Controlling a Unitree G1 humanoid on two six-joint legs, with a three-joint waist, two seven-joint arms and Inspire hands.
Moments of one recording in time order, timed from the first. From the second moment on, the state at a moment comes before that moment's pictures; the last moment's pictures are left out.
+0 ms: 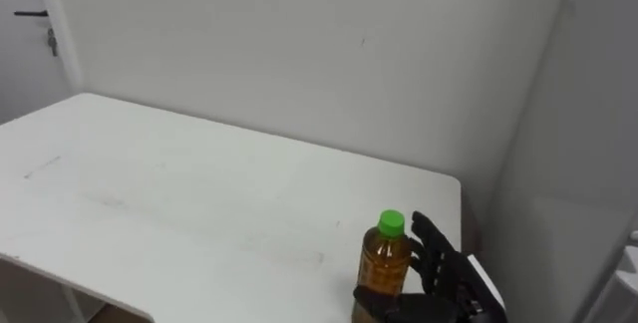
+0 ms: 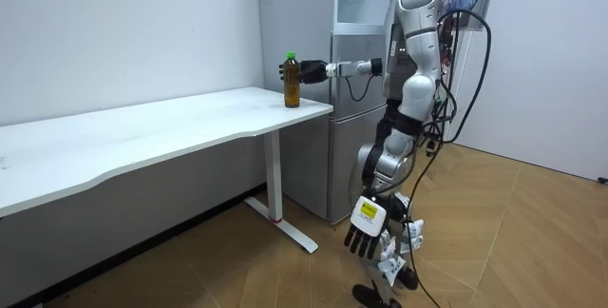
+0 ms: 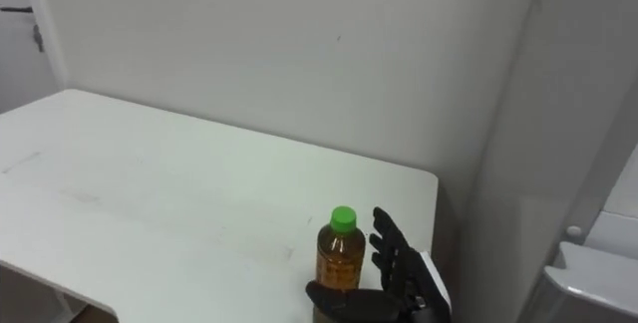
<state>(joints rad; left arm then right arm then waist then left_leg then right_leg) 0.28 0.24 -0.07 1.03 0.21 0.06 0.03 -0.14 -0.30 0.29 0.19 0.43 -0.07 -0.14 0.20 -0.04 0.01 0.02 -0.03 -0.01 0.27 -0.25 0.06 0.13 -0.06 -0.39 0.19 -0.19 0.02</state>
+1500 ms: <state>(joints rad) 0.33 0.23 -0.04 1.01 0.21 0.10 0.01 -0.20 -0.30 0.32 0.50 0.47 -0.12 -0.17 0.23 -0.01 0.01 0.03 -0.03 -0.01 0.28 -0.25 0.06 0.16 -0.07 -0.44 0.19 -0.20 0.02</state>
